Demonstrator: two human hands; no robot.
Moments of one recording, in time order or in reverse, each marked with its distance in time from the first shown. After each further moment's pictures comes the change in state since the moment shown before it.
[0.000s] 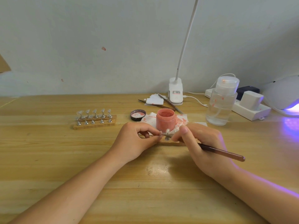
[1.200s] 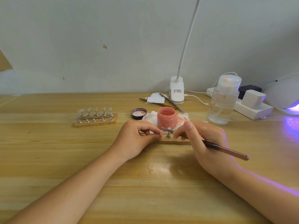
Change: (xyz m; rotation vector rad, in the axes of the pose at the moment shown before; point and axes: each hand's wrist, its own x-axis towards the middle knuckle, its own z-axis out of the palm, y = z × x) left_hand 0.001 -0.002 0.000 -0.014 -0.006 -0.003; right_hand -0.001 -0.003 0.000 0.052 0.009 0.078
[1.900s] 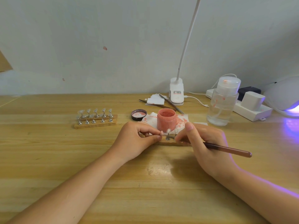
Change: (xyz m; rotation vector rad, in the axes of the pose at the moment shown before) left_hand 0.000 0.000 0.000 -0.014 0.005 -0.014; right_hand 0.001 0.000 0.000 0.033 0.008 0.034
